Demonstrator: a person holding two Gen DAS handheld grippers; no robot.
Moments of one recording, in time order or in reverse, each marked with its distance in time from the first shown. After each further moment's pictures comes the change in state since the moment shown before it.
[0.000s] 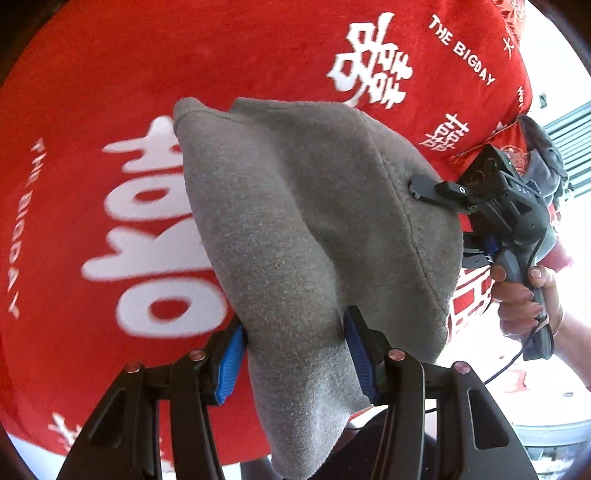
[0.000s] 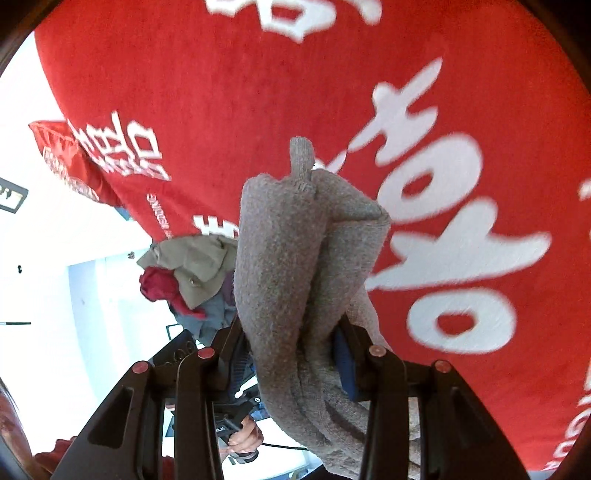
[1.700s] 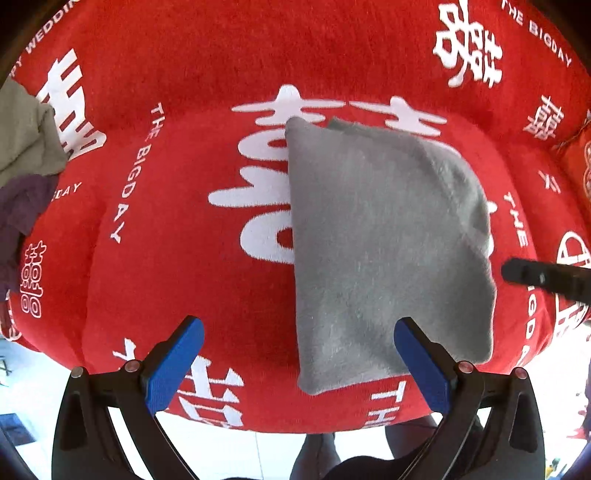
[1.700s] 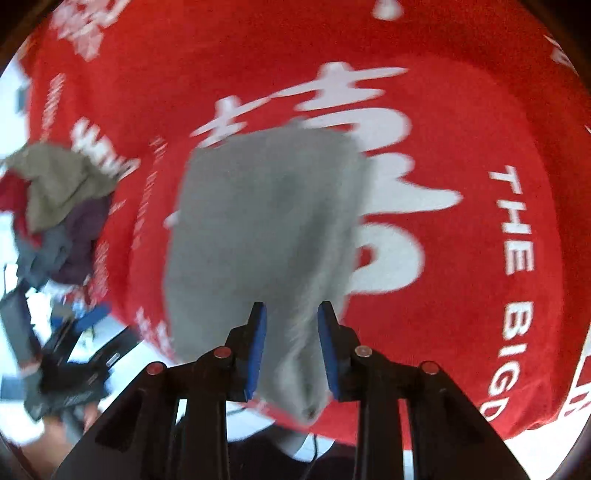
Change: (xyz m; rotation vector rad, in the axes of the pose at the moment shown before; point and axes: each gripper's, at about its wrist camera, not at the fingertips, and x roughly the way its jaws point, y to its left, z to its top) left arm 0.001 0.019 -0.062 -0.092 0.005 0.465; right arm 0.038 0.027 -0.093 -0.380 0.040 -0.694
